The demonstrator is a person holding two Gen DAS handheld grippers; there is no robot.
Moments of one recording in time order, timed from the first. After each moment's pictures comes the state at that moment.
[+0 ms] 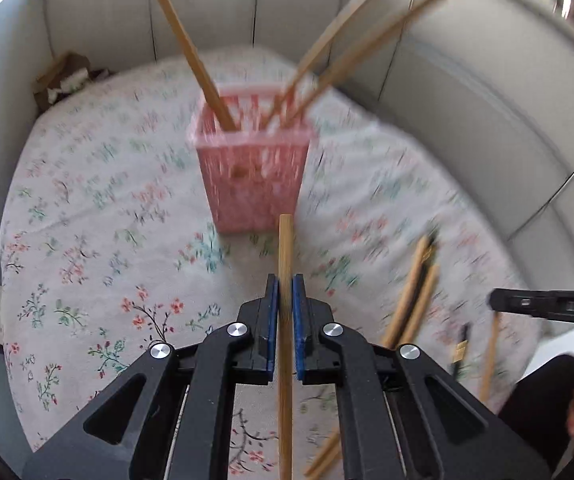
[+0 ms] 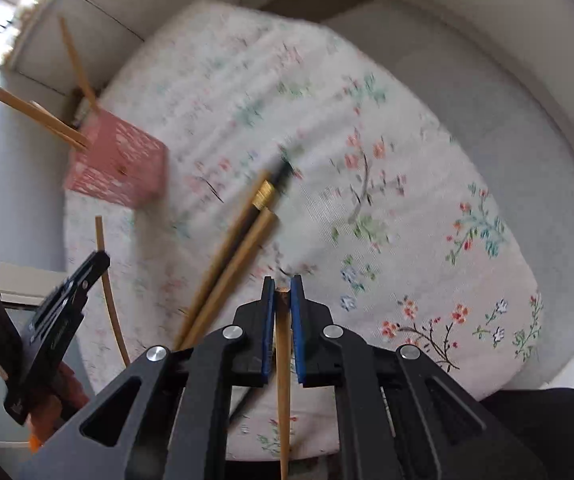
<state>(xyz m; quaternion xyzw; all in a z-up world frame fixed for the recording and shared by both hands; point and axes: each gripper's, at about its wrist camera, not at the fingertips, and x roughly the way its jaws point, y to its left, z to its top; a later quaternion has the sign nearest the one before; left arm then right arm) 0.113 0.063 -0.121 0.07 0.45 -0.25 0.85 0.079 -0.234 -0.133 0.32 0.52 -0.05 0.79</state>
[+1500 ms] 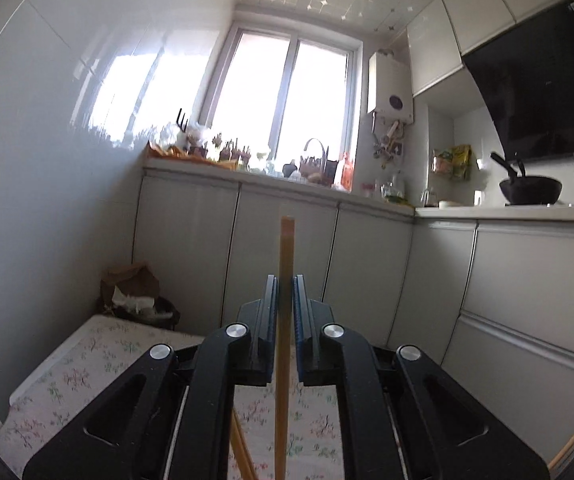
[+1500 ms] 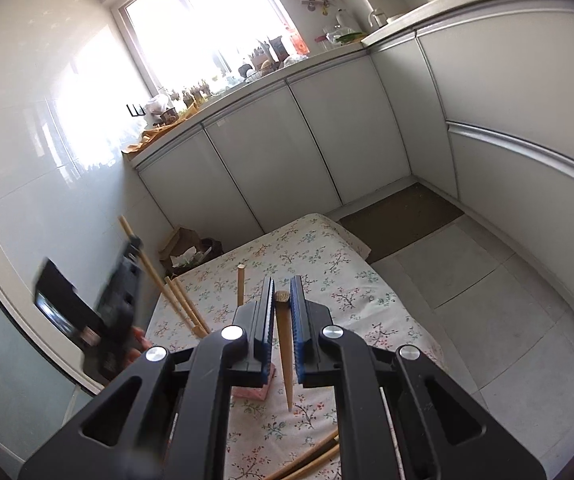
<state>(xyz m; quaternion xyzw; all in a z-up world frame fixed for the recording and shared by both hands) 0.185 0.021 -0.025 -0.06 0.02 -0.11 0.99 0.121 -0.250 0.026 0.24 0.22 0.01 0.95</state>
